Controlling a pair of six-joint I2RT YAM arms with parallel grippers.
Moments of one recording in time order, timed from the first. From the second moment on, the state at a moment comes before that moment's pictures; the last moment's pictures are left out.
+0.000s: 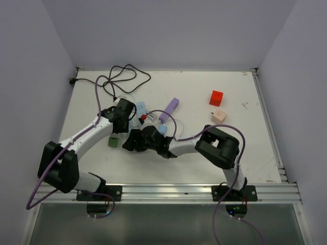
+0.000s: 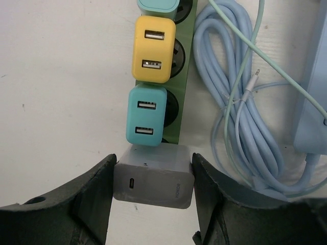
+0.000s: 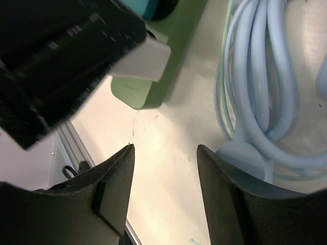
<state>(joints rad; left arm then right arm) -0.43 1.40 0.95 -0.71 -0.52 -0.38 1.09 2.03 1.10 0.48 0.01 0.96</state>
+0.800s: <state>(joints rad) -0.38 1.30 1.00 -0.73 -0.32 -0.51 1.07 2.09 0.97 0.87 -0.10 1.13</state>
